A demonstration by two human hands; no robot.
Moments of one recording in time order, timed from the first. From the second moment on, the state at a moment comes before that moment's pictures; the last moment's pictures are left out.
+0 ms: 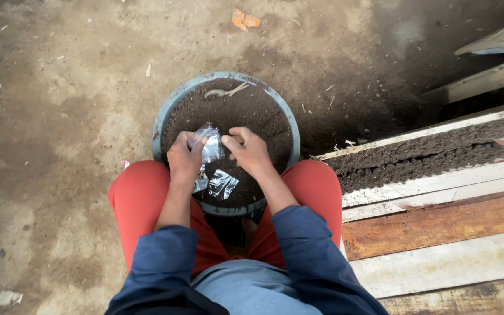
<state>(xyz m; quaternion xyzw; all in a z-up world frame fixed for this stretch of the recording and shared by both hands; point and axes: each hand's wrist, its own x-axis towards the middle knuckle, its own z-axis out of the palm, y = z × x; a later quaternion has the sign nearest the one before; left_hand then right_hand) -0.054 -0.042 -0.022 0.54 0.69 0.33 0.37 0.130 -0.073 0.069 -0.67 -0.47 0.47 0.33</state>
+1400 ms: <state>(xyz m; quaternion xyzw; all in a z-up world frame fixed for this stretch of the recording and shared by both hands) -0.060 -0.027 -0.050 0.65 0.71 0.13 0.24 0.107 -0.028 -0.032 -0.71 -0.70 0.08 0.06</state>
